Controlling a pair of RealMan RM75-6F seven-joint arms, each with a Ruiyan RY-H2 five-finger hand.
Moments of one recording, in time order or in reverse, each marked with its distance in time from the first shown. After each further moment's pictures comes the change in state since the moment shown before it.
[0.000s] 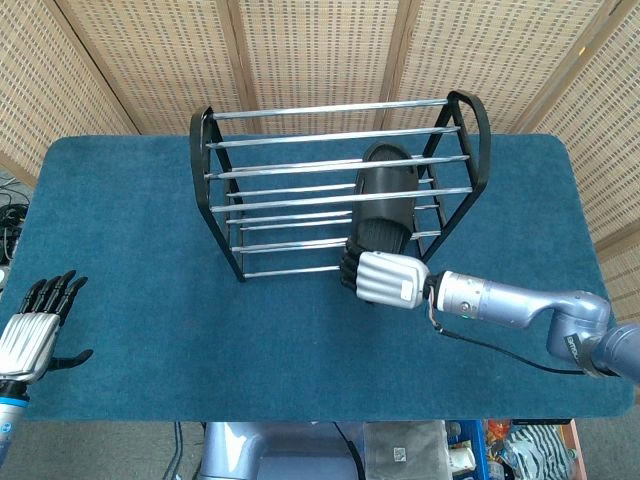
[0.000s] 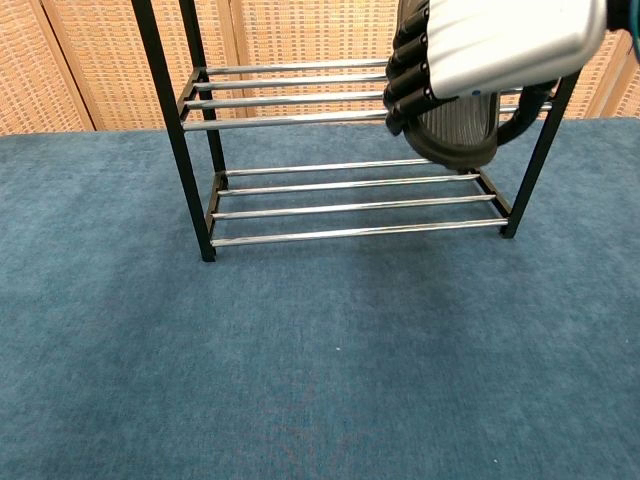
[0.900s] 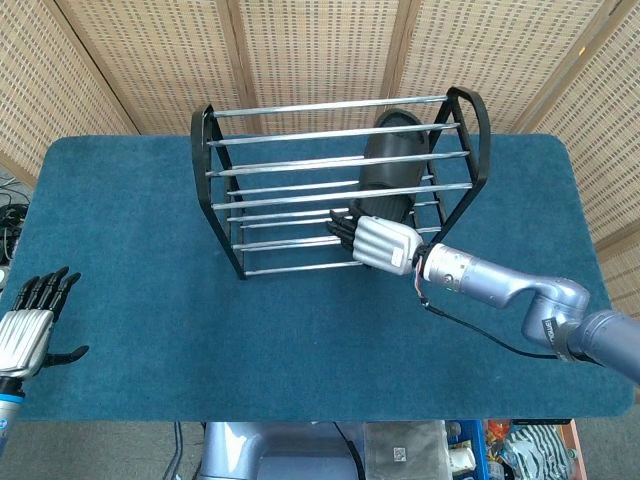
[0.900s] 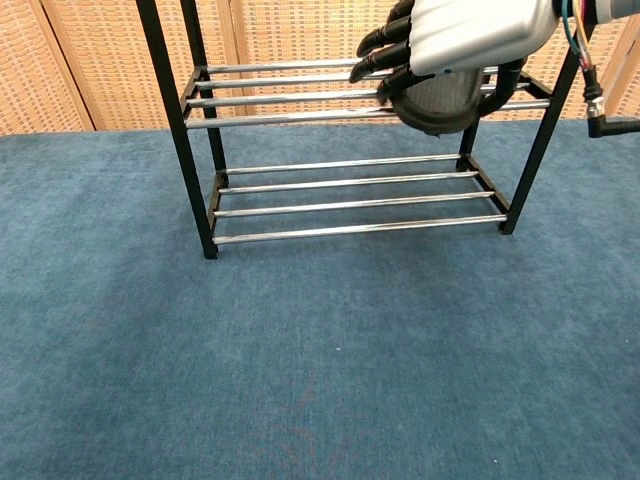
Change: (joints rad) left arm -0.006 0.004 -0.009 0.009 -0.025 -0.004 -0.018; right arm 0.031 -0.036 0.056 0.011 0.200 -0.182 -0.152
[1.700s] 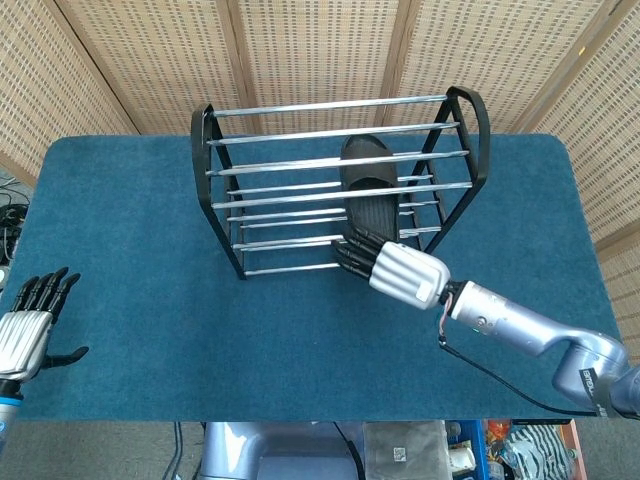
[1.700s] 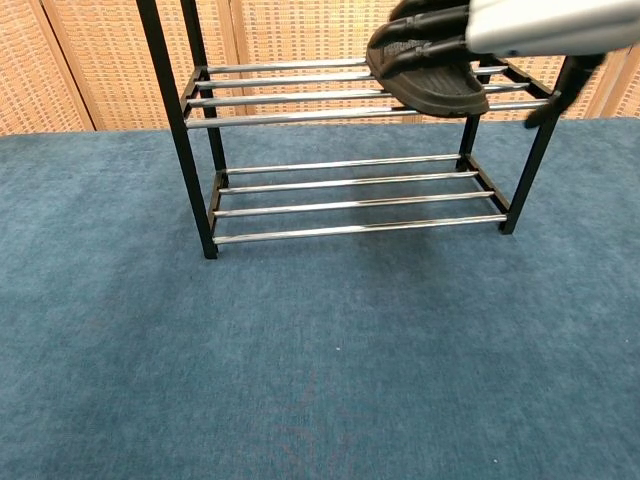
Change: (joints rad) left arm 0.010 0.010 0.010 -0.008 0.034 0.028 -0.018; right arm -0.226 0.113 0.005 -0.259 0.067 0.227 -0.153
